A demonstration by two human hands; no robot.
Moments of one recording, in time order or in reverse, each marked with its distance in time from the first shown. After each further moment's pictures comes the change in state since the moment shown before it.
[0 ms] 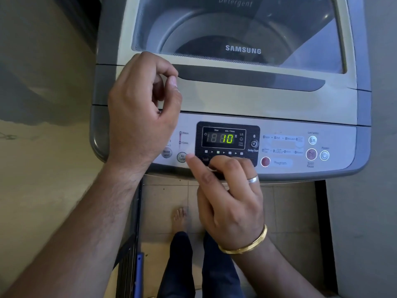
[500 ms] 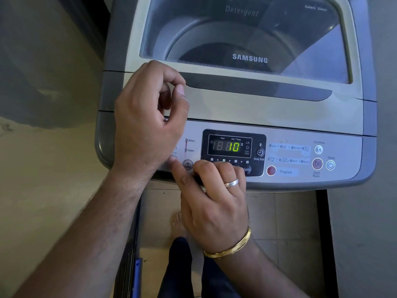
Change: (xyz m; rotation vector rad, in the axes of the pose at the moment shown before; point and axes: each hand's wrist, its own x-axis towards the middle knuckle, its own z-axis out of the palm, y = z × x) left_hand 0.000 0.001 -0.001 -0.045 0.022 -0.012; right_hand 0.009 -0.020 0.023 -0.132 -0.032 -0.024
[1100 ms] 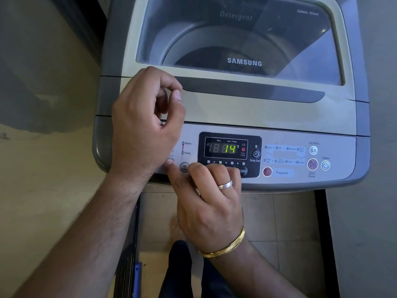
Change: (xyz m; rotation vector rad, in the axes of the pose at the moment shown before) left_hand 0.001 0.001 0.000 -0.010 -0.020 0.000; right_hand 0.002 -0.001 0.003 -0.001 0.051 -0.018
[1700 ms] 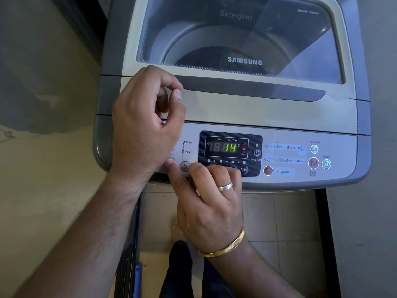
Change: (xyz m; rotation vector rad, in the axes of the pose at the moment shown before) left_hand -0.002 -0.001 0.000 -0.011 -0.003 0.001; right_hand -0.004 -0.002 0.001 -0.002 0.001 -0.002
